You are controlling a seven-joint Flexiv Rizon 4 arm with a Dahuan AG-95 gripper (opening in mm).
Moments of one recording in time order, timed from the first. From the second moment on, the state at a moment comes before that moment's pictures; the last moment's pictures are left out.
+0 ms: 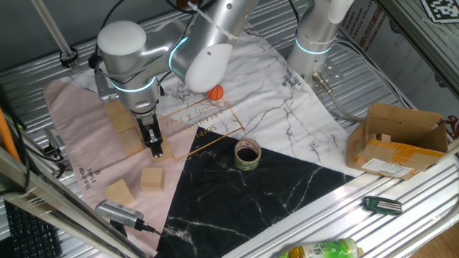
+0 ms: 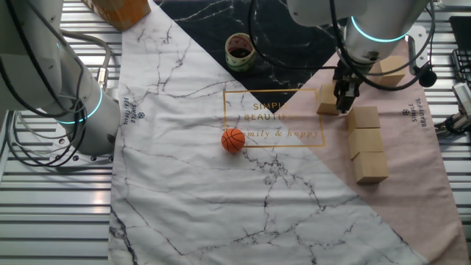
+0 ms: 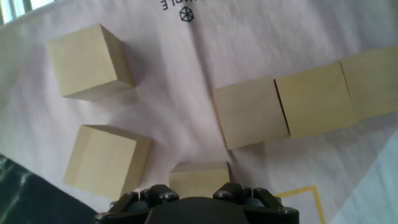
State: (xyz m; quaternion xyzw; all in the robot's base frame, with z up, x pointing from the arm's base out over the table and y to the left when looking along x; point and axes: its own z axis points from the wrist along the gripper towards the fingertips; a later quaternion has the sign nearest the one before) arm 0.619 0.068 0.060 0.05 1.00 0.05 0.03
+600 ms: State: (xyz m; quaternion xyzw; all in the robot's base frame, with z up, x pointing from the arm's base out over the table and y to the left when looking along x) arm 0.613 0.068 0.042 0.06 1.00 0.04 0.03
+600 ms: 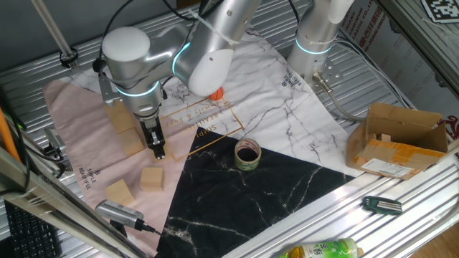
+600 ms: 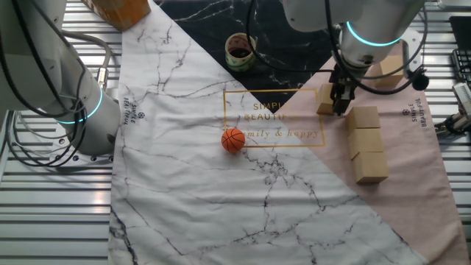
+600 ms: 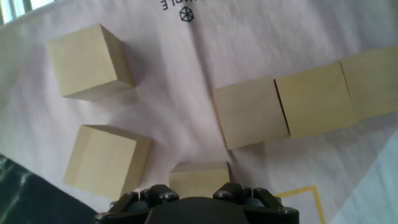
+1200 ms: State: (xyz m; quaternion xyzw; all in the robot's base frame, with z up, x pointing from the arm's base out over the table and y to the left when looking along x) arm 0.611 0.070 0.038 0.06 1.00 0.04 0.03
